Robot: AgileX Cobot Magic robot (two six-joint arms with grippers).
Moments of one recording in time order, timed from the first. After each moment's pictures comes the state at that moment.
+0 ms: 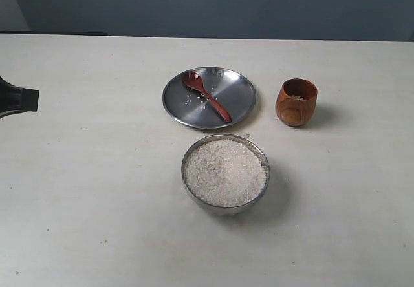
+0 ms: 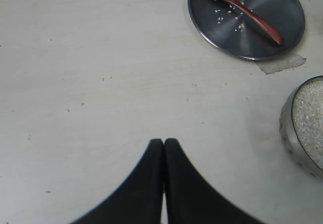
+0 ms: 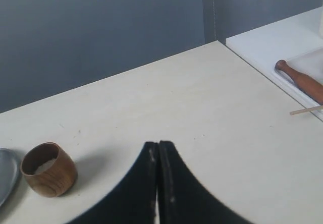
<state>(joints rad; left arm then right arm) -0.06 0.97 -0.71 -0.24 0.65 0.08 -0.26 0.41 -0.50 0.01 0.54 0.19</state>
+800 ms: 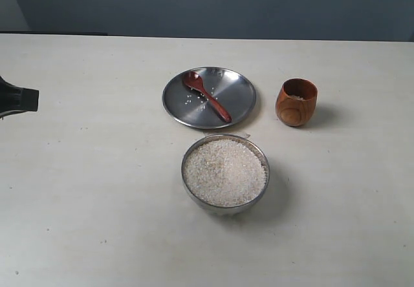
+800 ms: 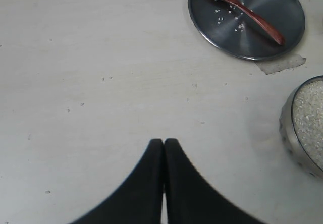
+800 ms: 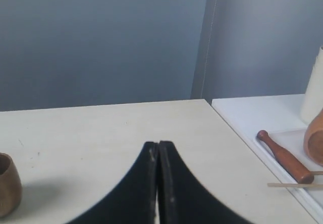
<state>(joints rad) -0.06 0.97 -0.71 -0.24 0.65 0.08 -0.26 0.37 -0.21 -0.20 0.07 0.13</state>
